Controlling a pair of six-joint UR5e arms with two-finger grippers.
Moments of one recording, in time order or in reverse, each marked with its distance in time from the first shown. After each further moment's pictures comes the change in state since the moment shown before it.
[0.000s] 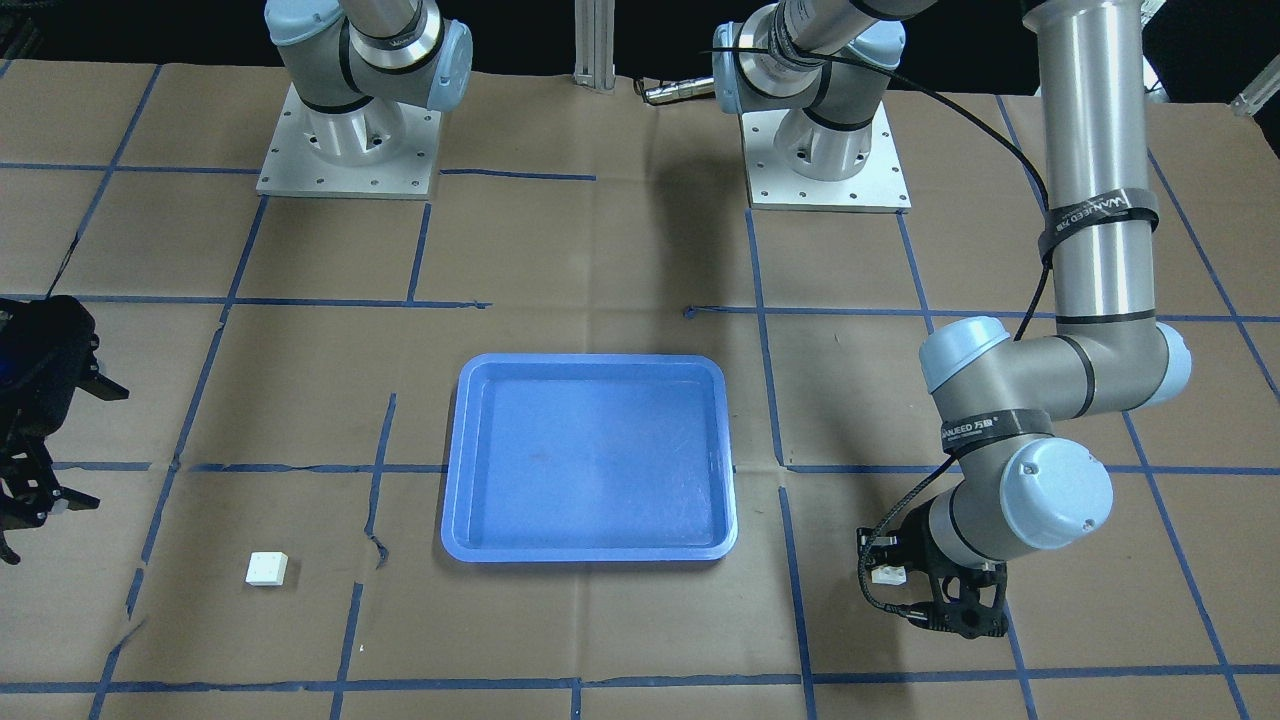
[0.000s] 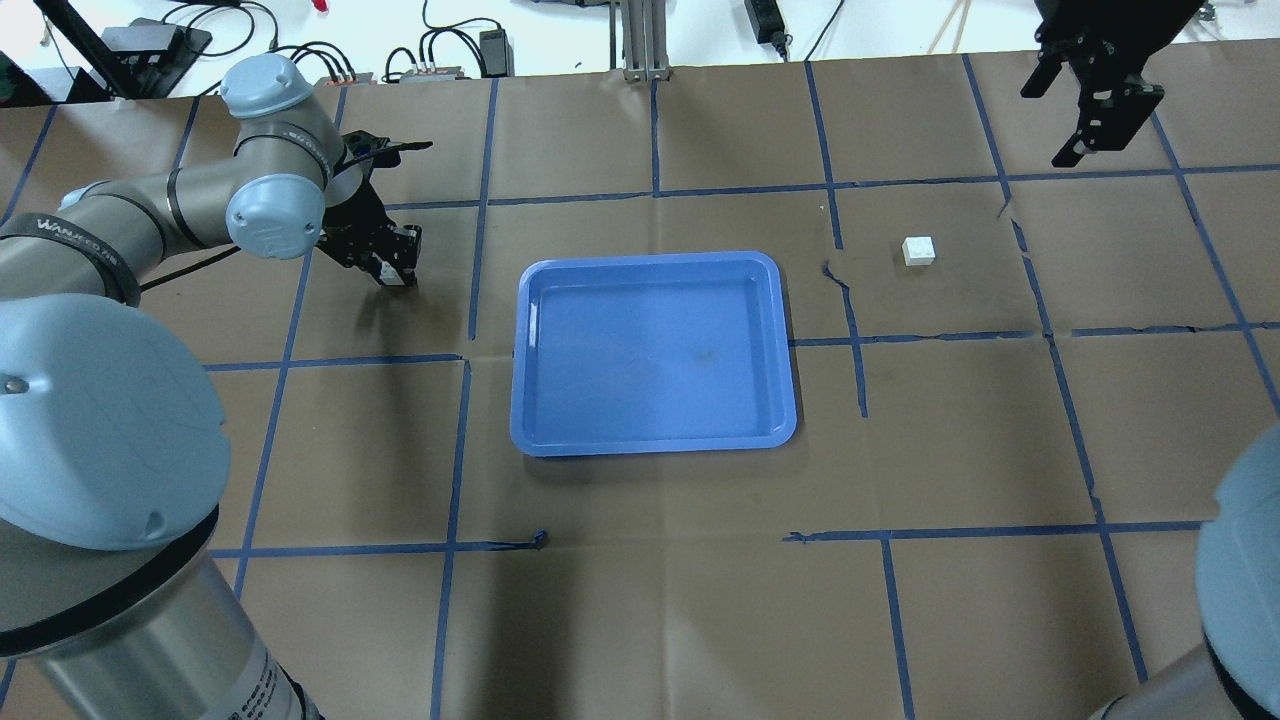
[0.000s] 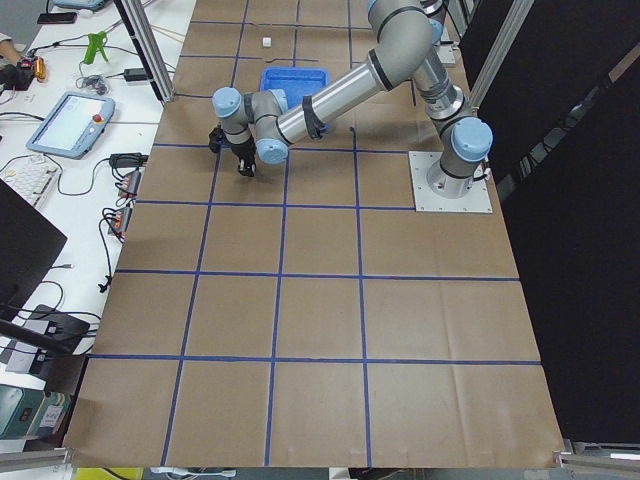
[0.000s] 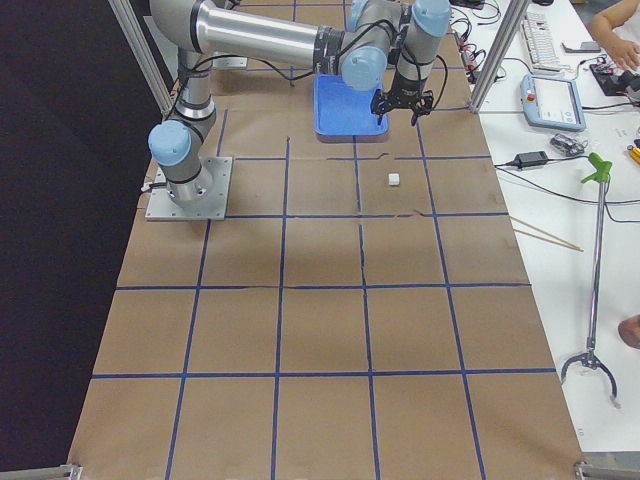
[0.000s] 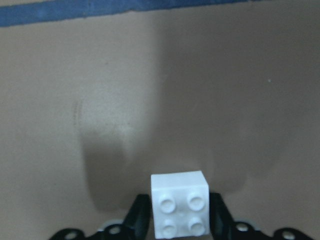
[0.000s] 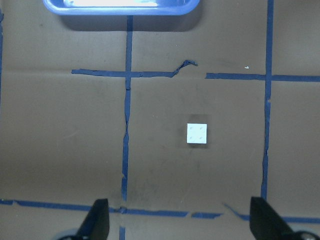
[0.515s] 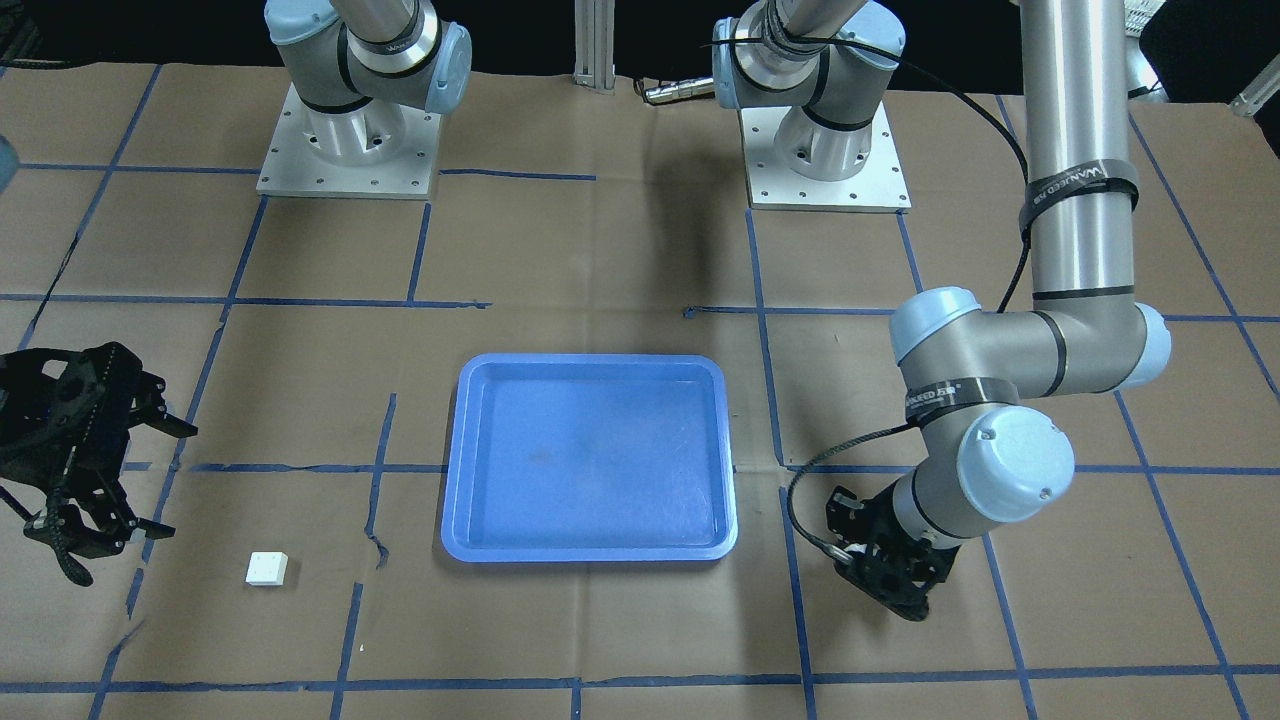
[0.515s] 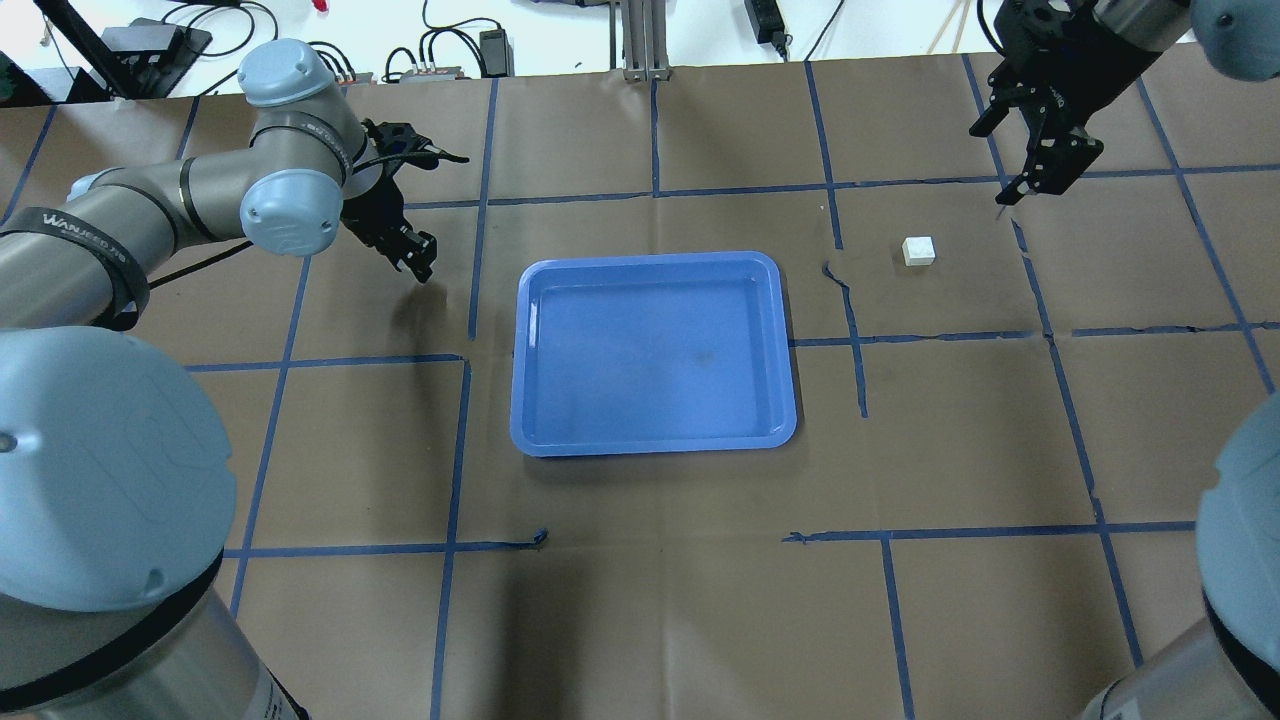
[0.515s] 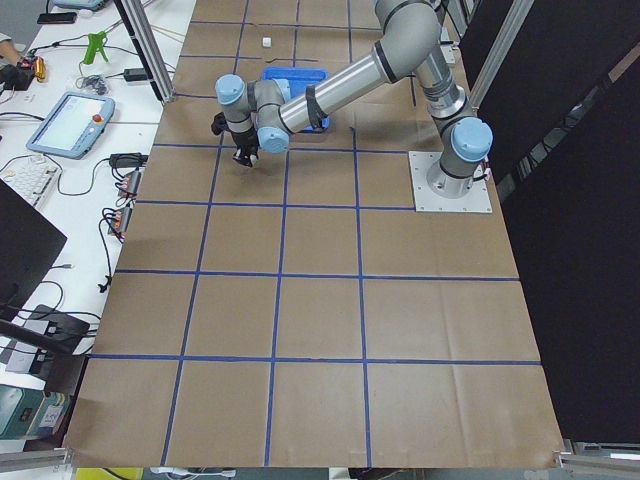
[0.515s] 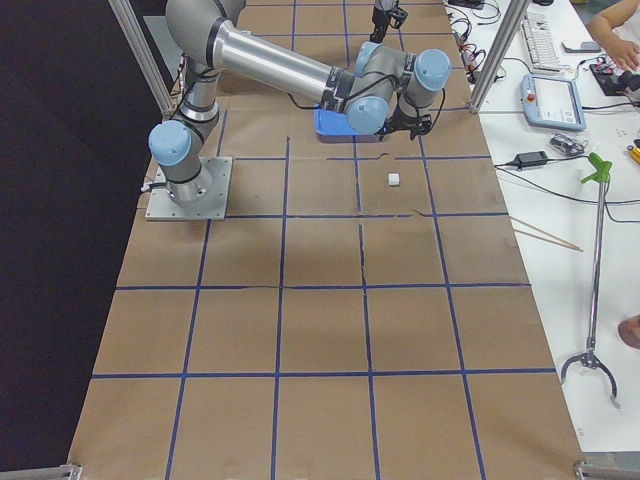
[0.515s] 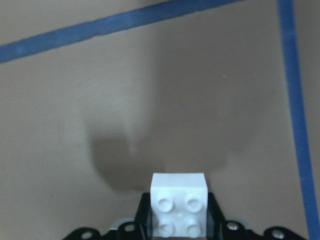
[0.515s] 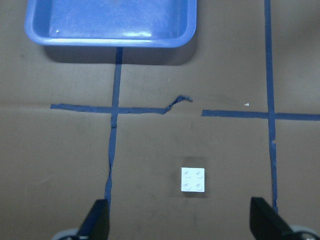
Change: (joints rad) left arm -0.081 0.068 -0.031 -0.003 -0.002 0.565; right arm -0.040 0.019 0.164 -0.166 0.173 -0.039
